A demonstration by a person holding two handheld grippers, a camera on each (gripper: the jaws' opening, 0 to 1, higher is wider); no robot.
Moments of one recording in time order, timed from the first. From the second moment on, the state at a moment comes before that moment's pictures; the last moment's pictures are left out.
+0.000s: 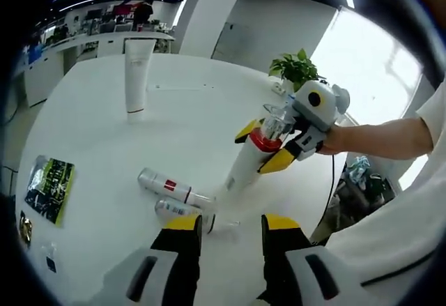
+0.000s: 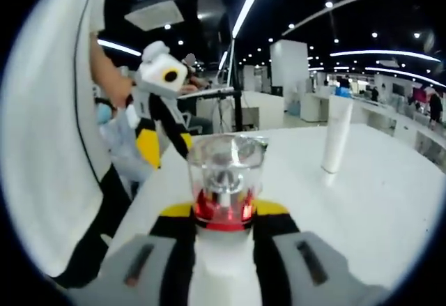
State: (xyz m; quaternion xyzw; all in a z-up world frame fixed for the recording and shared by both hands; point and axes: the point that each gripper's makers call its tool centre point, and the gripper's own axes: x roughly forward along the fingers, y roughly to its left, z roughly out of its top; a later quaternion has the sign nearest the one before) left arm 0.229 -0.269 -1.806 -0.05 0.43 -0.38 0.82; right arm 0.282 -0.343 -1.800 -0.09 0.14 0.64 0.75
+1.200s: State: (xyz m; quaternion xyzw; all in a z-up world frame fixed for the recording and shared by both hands) left arm 0.223 -0.295 -1.808 -0.06 0.40 -0.45 0.80; right arm 0.260 -0.395 -1.810 0.01 0.31 0.47 0.83
